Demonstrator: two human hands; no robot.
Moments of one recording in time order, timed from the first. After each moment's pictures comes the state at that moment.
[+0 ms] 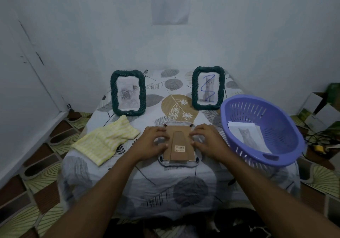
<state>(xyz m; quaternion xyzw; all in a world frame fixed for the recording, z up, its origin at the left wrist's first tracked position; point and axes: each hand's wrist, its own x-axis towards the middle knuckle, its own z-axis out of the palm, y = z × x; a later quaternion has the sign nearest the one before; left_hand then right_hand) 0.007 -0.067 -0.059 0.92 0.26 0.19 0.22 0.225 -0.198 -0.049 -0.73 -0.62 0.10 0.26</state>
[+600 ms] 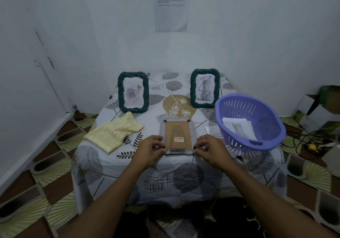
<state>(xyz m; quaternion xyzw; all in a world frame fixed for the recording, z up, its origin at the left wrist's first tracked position) -0.024 -0.133 -0.073 0.84 0.35 0.28 0.32 0.196 -0.263 -0.055 -0.74 -0.59 0.11 0.31</state>
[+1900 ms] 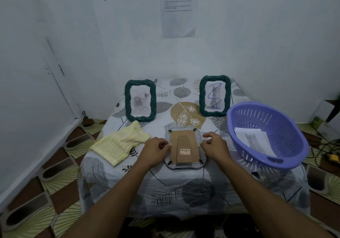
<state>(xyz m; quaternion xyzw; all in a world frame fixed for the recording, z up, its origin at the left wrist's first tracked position) -0.008 -0.105 -0.041 0.84 0.41 0.22 0.27 0.189 -0.205 -0.037 -0.80 -0.36 0.24 0.41</state>
